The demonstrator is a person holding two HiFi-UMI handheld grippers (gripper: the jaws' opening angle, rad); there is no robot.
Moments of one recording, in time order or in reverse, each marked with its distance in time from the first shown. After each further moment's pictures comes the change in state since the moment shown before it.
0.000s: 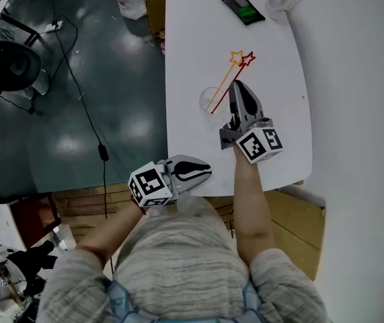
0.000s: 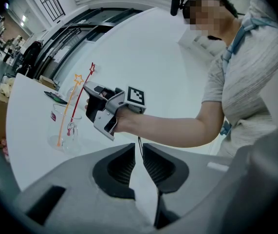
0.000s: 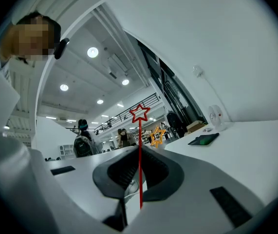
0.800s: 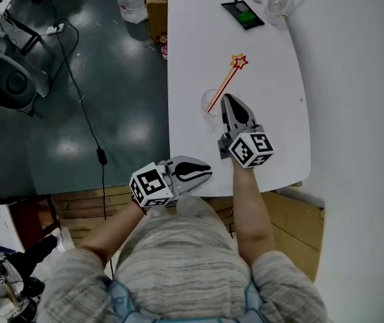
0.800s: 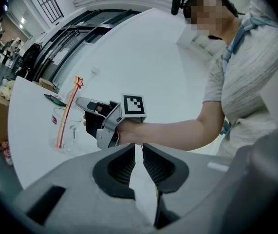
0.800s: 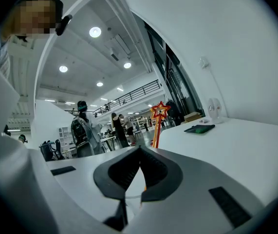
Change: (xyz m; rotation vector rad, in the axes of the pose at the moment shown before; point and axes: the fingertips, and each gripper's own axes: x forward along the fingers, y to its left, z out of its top) left arm -0.002 -0.005 0.003 0.017 -0.009 0.001; right arm -0.014 0.002 -0.049 -0.096 0.195 -0.041
